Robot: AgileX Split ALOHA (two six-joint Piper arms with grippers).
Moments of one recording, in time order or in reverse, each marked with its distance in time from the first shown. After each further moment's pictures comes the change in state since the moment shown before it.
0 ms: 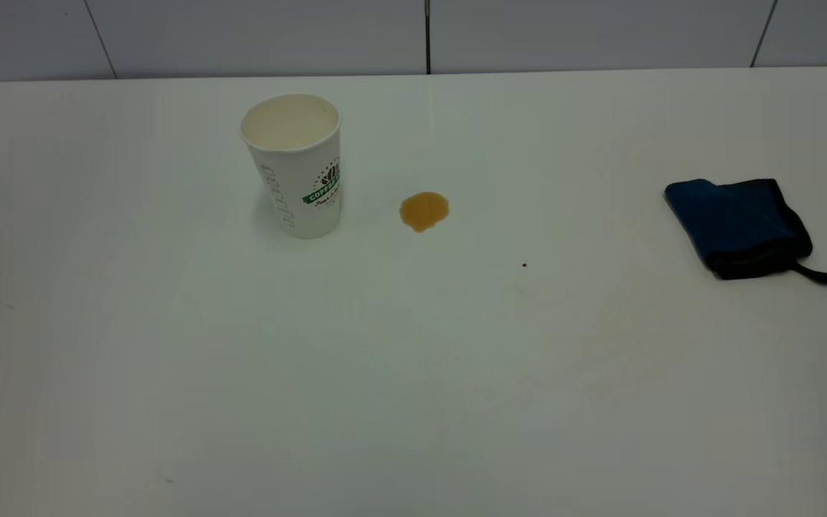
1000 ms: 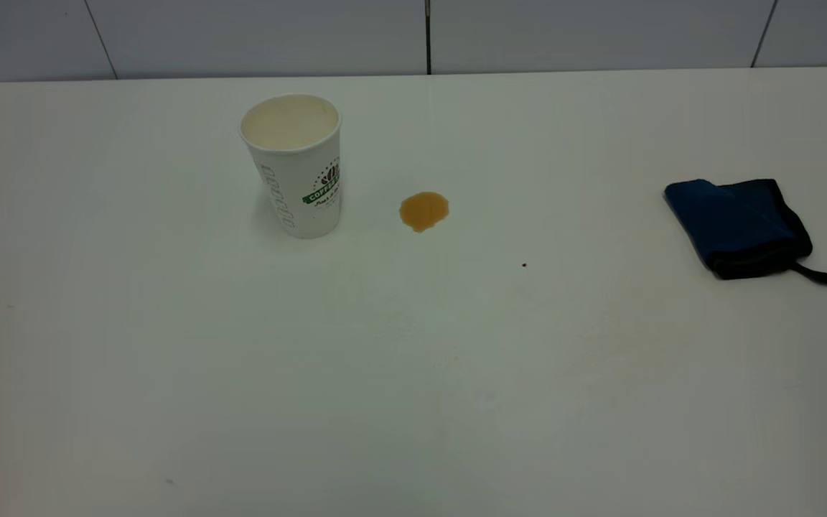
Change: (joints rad) left arm 0.002 -0.889 0.718 0.018 -0.056 -0.054; right arm 0.000 0.000 0.000 0.000 0.000 -0.001
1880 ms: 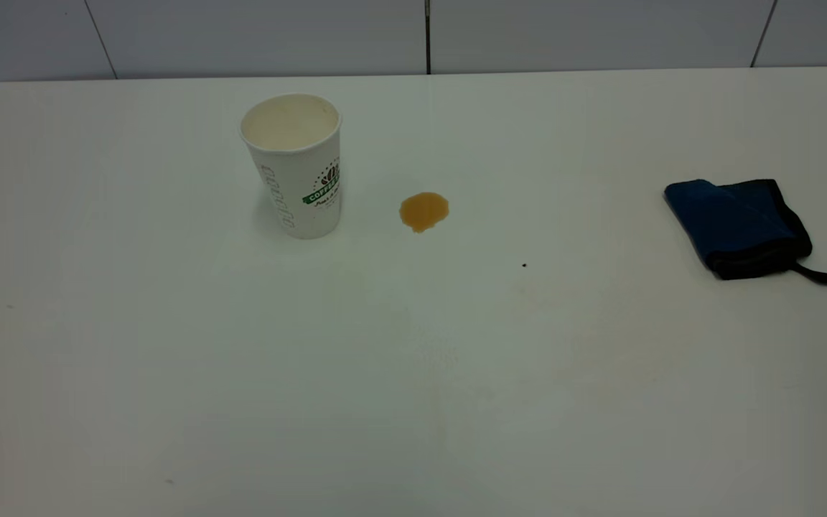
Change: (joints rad) left arm 0.263 -0.167 0.000 0.000 0.012 -0.003; right arm 0.000 0.000 0.000 0.000 0.000 0.001
